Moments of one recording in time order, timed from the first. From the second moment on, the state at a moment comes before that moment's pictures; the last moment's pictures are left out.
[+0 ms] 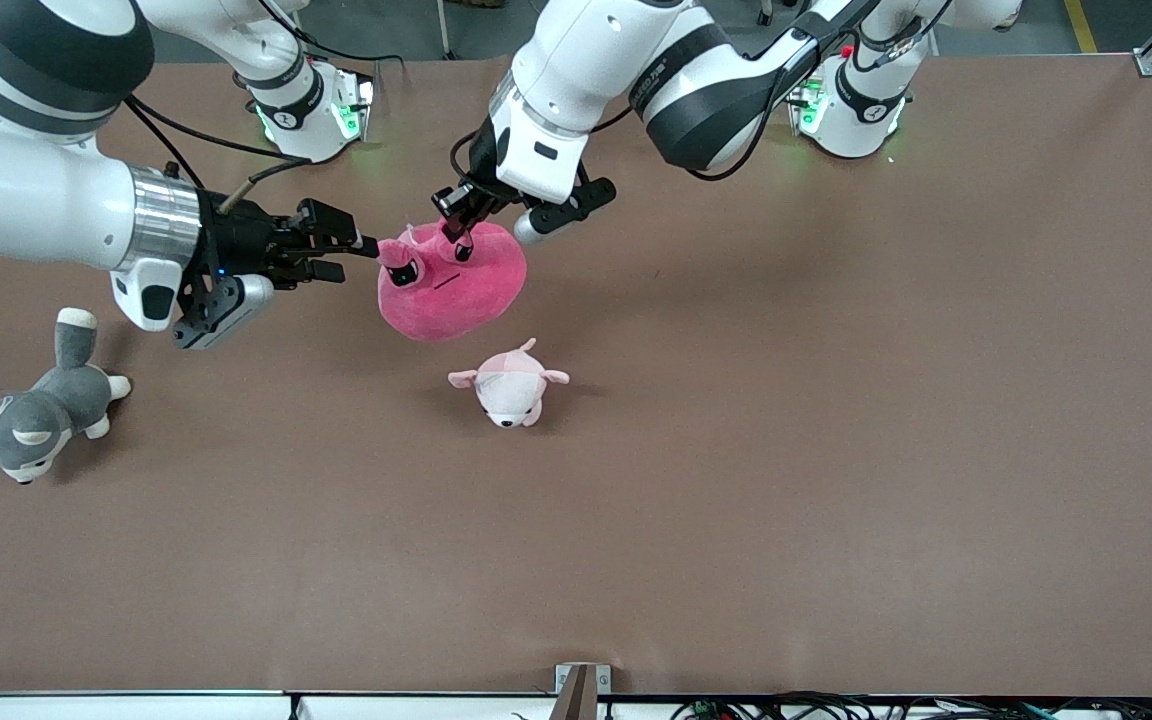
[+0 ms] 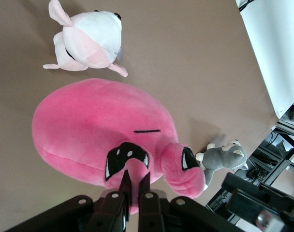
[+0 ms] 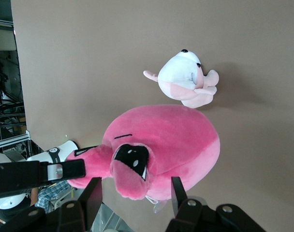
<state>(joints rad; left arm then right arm) -0.49 0.46 -0.54 -1.35 -0.05 2.30 -1.62 0.22 0.14 0.00 -1.58 0.65 1.58 -0.07</state>
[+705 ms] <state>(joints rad) -0.50 0.47 -0.54 -1.34 -0.05 2.30 -1.62 0.28 0.17 0.00 -1.60 0.65 1.60 -0.07</state>
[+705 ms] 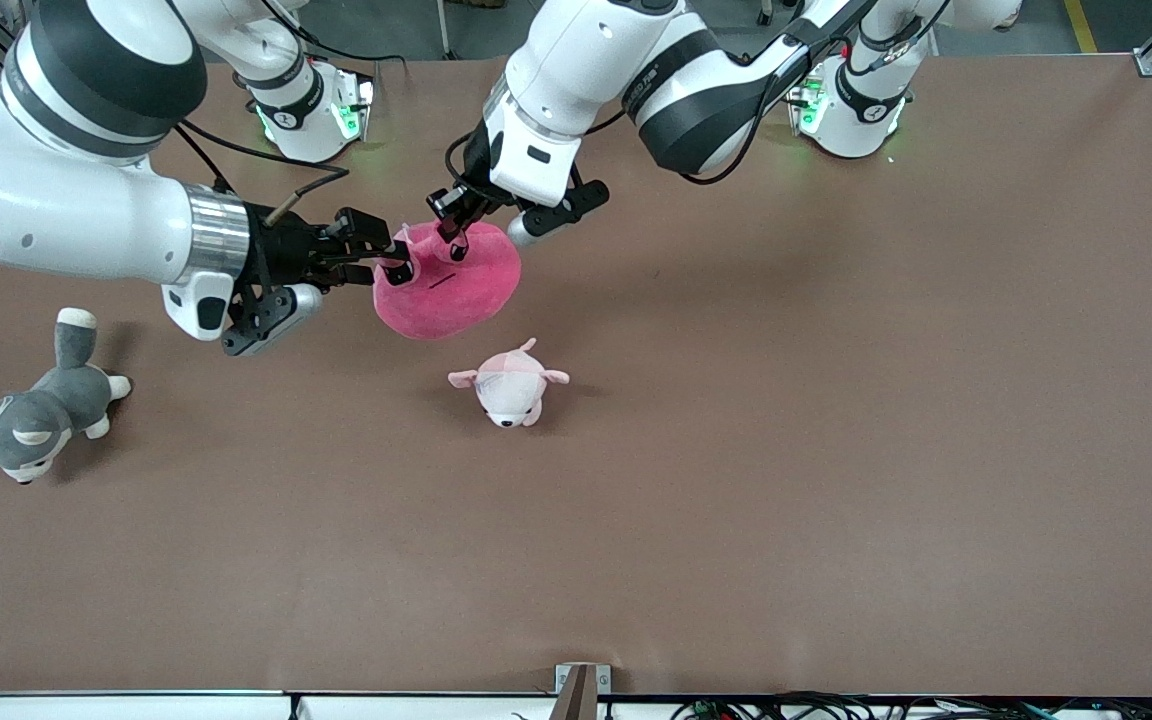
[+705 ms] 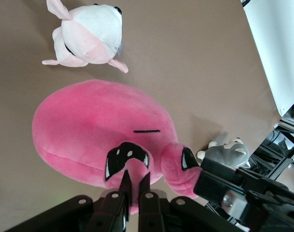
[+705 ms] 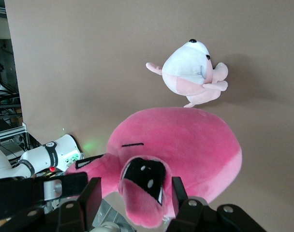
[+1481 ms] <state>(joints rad) -0.50 0.47 -0.54 -1.34 -0.05 2.30 -1.62 0.31 0.17 0.00 -1.64 0.61 1.61 -0.07</state>
